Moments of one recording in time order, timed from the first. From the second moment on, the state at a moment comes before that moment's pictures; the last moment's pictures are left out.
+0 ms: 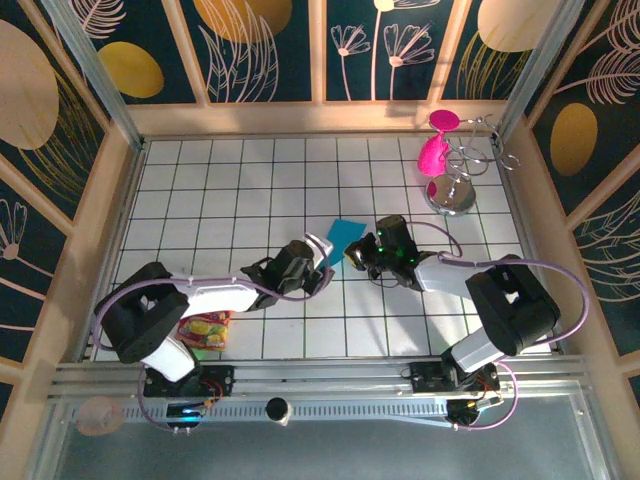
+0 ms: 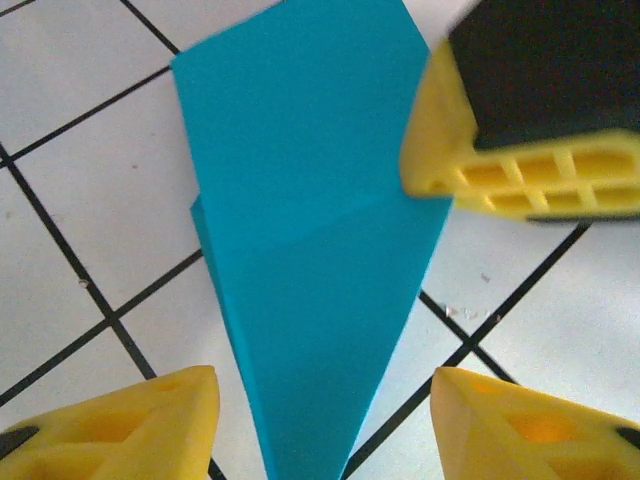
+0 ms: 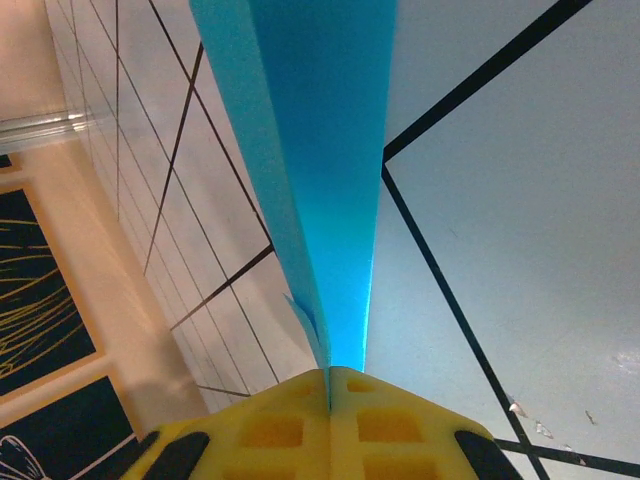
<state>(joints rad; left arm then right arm) -0.92 1.59 0.68 0.21 -0.15 -0.12 0.56 1.52 0.59 0.24 -0.35 1.38</state>
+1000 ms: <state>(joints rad) -0.96 1.69 0.66 0.36 -0.22 0.04 0.56 1.52 0.59 0.24 -0.41 1.41</state>
